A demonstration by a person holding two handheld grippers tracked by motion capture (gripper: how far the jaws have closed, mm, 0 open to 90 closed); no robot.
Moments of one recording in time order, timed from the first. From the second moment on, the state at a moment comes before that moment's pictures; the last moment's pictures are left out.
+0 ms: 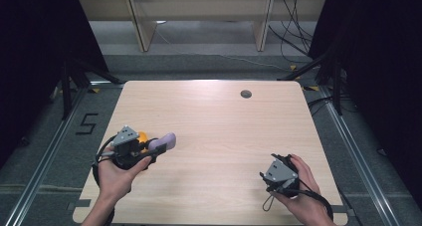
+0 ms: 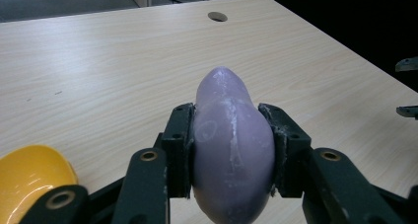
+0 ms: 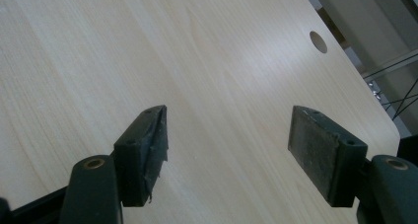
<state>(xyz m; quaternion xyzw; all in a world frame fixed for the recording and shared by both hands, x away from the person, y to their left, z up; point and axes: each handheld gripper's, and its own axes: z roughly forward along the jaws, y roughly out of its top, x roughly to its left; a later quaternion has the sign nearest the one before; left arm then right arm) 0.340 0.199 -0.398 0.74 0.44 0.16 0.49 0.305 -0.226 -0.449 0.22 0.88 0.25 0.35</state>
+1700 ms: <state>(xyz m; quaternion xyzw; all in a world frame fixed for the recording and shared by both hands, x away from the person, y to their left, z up) 0.335 0.243 -0.395 0.68 0.50 0.20 0.50 0.306 -0.227 -0.448 0.21 0.88 0.25 0.35</state>
